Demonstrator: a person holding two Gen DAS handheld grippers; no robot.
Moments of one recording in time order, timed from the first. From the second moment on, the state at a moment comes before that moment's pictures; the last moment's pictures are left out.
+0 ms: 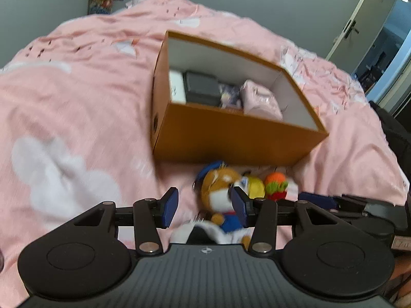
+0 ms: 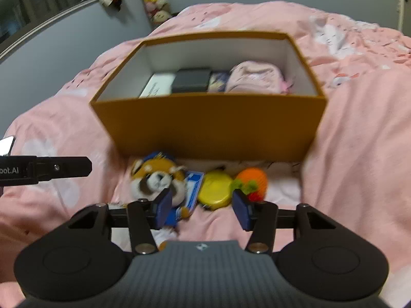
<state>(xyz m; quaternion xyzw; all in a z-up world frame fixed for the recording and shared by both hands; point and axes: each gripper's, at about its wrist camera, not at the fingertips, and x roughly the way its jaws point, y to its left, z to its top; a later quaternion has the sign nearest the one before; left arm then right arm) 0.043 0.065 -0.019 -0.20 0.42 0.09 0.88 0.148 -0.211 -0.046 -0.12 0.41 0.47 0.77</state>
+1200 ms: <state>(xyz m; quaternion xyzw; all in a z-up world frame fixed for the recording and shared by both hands) 0.034 0.061 -0.078 -0.24 0.53 0.05 0.81 0.141 -0.158 -0.102 -0.15 0.50 0.53 0.67</state>
